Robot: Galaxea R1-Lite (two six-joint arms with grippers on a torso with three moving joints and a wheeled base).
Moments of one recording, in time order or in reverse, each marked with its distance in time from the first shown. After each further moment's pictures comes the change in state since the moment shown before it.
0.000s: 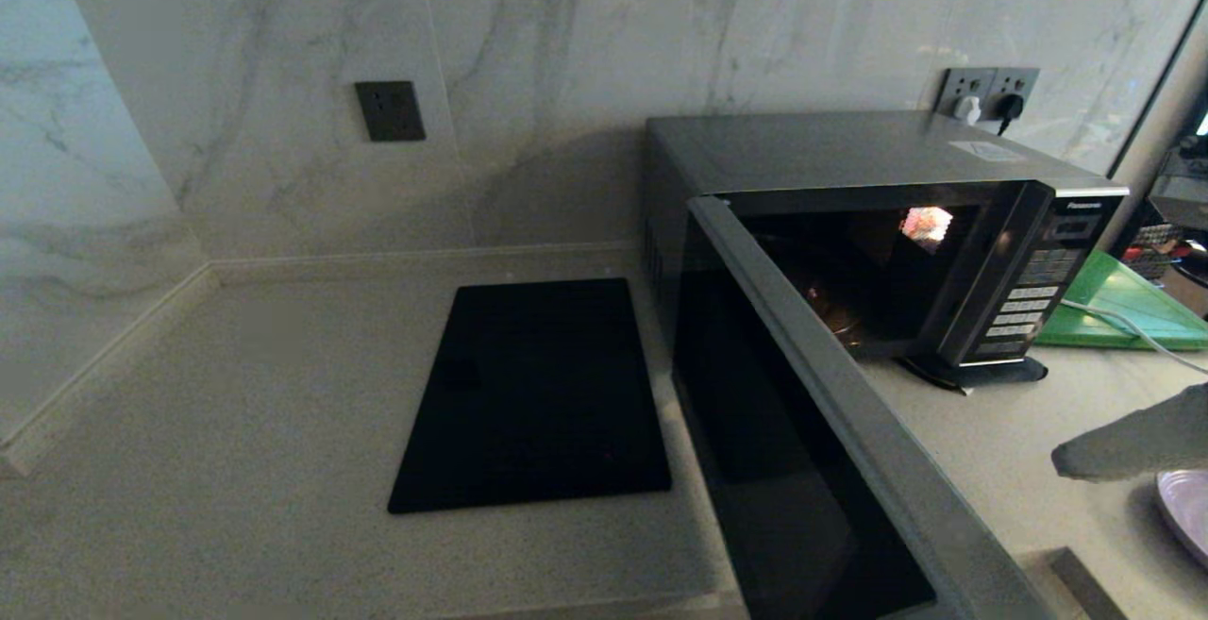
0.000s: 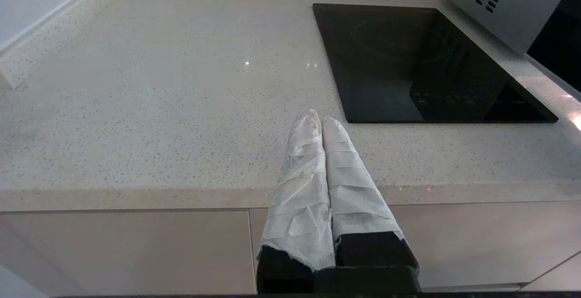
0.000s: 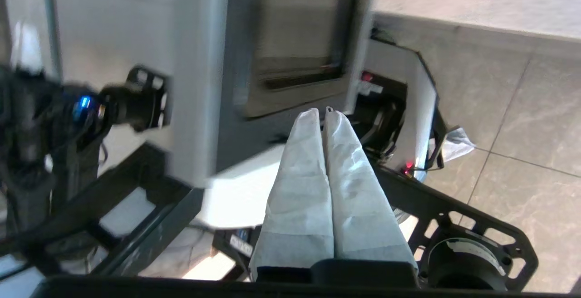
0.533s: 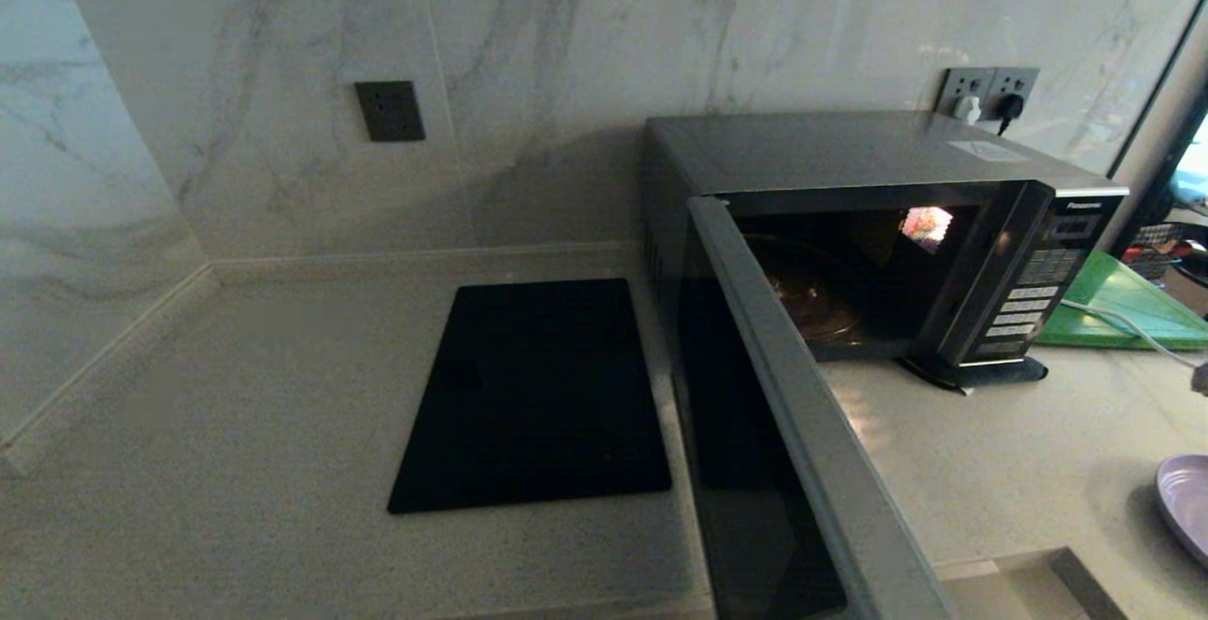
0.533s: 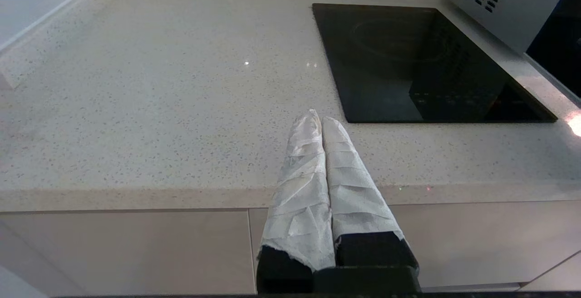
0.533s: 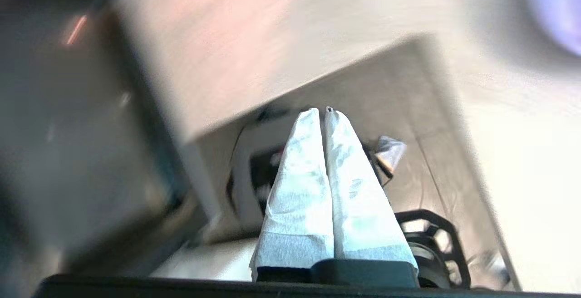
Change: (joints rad) left arm 0.000 0.000 0.000 0.001 0.000 0.000; right arm -0.514 -0.004 0.045 -0.030 -0.243 0.003
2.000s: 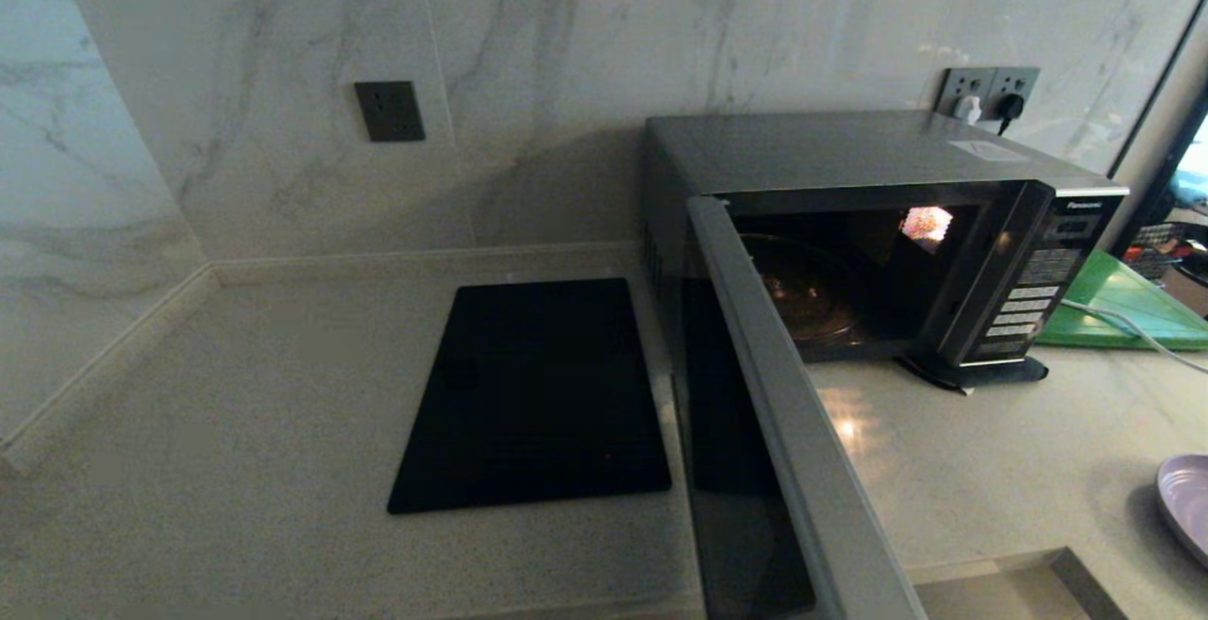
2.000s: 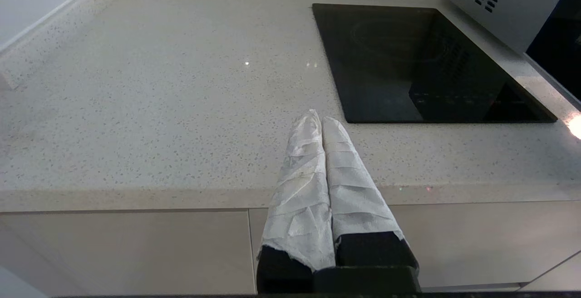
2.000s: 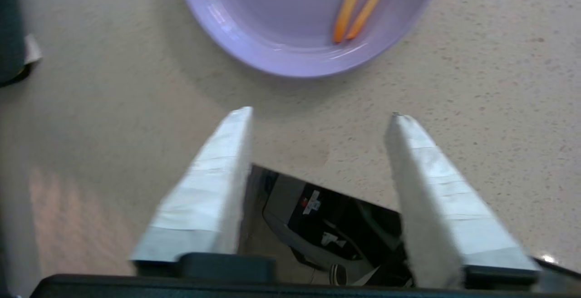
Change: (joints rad) left arm 0.000 0.000 0.000 0.000 0.000 0.000; right arm -0.798 0.289 0.303 -0.368 0.023 0.040
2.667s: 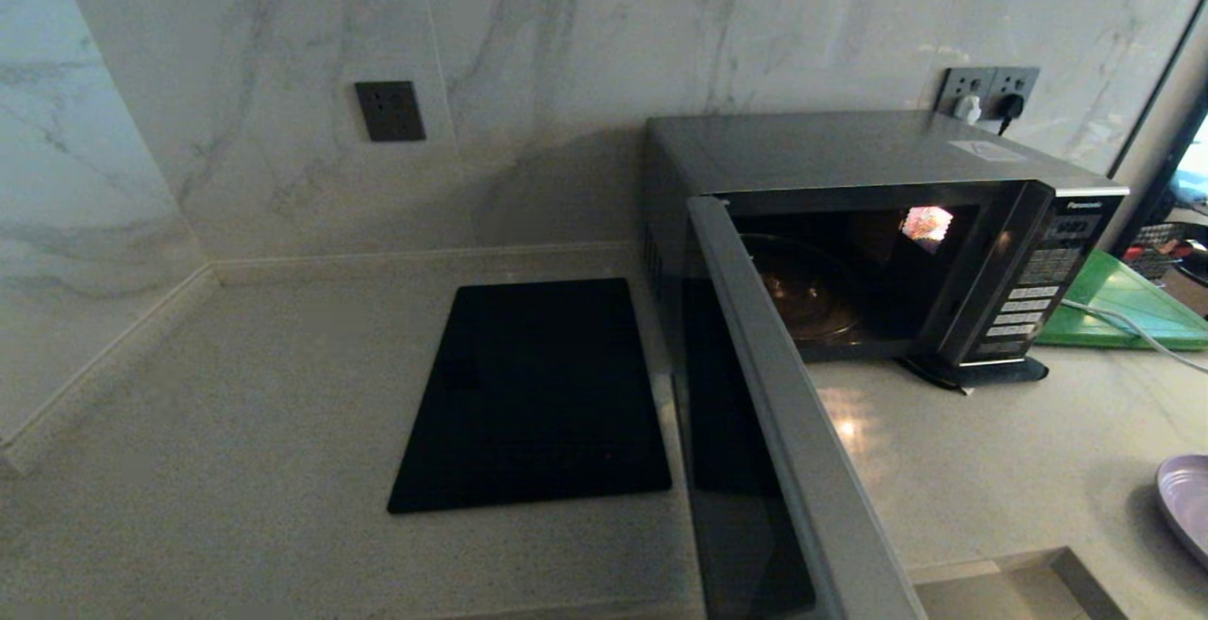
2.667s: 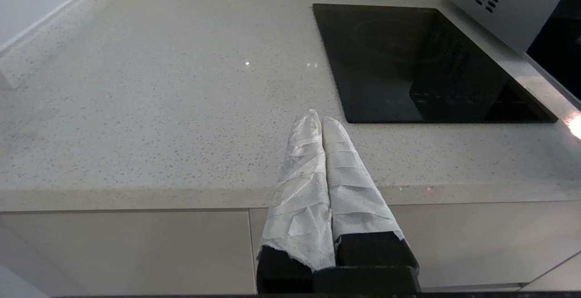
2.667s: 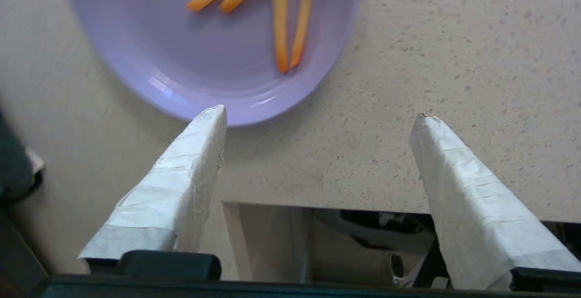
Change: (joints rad) left arm 0.000 0.000 0.000 0.000 0.000 0.000; right arm -0.121 0.112 -0.006 0.000 -0.010 0.203
